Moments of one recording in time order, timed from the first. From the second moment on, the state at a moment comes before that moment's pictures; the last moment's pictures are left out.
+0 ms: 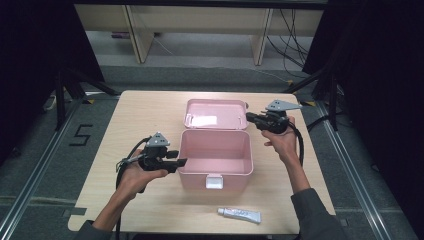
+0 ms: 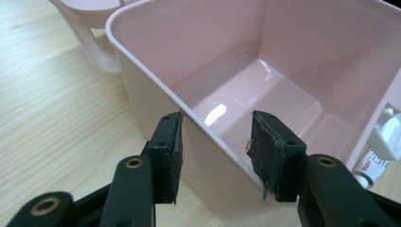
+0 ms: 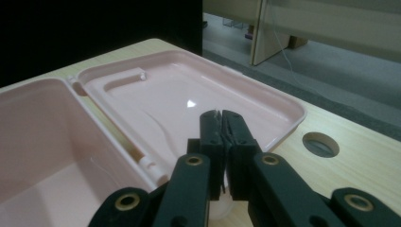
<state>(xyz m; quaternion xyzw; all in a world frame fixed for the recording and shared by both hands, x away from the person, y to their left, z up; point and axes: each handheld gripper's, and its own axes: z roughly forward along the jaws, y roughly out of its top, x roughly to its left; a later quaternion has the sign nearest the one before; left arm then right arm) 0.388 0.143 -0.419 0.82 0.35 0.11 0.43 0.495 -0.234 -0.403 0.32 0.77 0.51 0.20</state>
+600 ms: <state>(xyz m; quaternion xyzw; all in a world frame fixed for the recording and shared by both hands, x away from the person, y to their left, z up) 0.387 0.142 -0.419 0.83 0.35 0.11 0.43 0.439 -0.241 -0.392 0.31 0.78 0.50 0.21</state>
